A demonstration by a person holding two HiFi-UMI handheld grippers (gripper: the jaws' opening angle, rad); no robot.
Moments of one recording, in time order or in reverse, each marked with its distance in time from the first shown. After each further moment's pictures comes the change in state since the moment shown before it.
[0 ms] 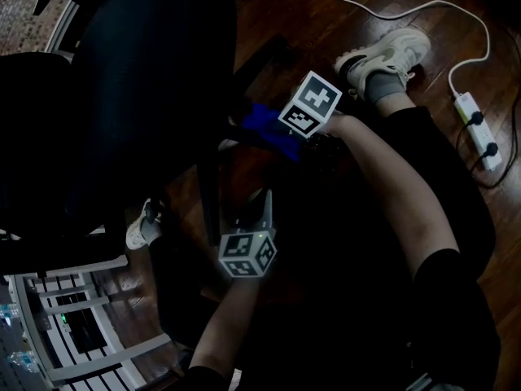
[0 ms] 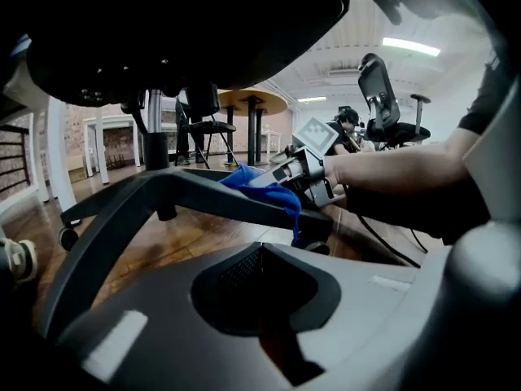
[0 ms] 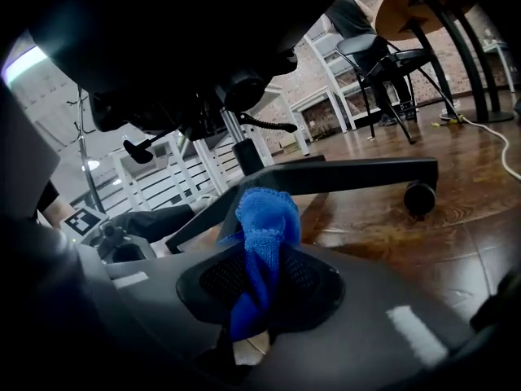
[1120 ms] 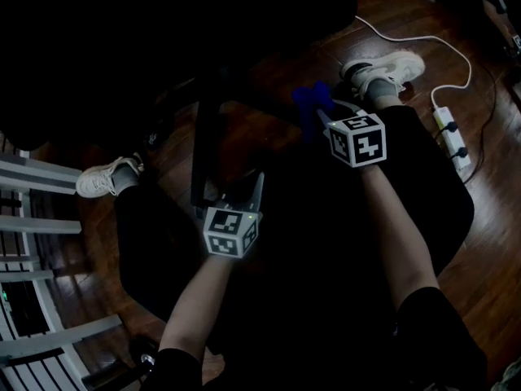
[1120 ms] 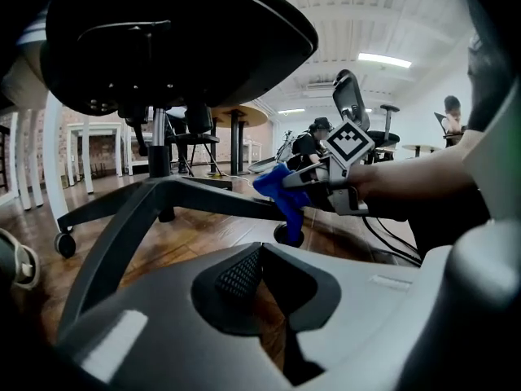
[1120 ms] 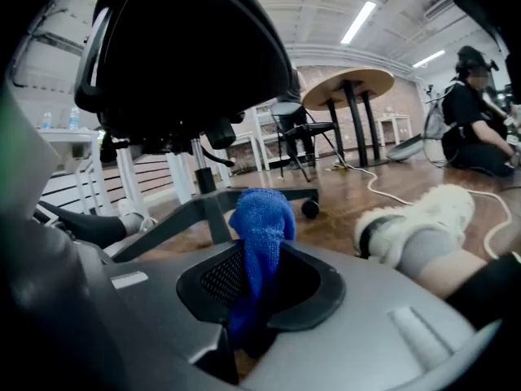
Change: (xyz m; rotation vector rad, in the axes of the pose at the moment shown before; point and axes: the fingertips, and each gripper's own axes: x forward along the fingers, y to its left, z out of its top) left arm -0.060 0.006 -0.021 0.048 -0.074 -0.140; right arm -0.104 0.039 -0.037 0.125 -0.262 -0.676
